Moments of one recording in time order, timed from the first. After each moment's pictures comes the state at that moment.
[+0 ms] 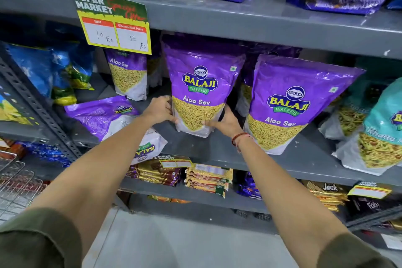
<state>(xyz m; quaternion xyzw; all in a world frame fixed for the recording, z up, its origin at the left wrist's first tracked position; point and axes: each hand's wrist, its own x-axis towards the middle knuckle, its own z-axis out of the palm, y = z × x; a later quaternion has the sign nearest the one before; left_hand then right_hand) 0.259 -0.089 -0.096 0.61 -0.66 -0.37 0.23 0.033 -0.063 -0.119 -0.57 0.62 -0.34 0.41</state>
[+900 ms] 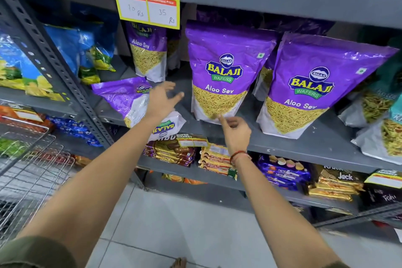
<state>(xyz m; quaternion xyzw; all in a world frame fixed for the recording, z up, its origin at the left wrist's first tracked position) 0.282 -0.023 -0.097 0.68 -0.59 -0.22 0.38 0.079 0.027 -0.152 -0.44 0.68 -0.49 0.32</state>
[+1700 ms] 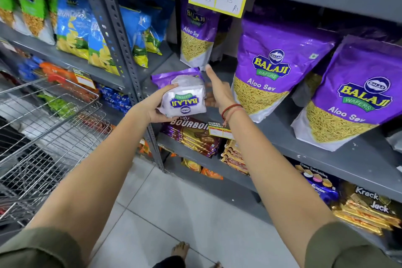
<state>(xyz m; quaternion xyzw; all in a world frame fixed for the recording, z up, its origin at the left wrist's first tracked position) 0.378 0.051 -0.103 0.55 -0.18 -0.68 0.44 0.203 -0.004 -0.072 -0.48 0.57 -0.32 0.58</state>
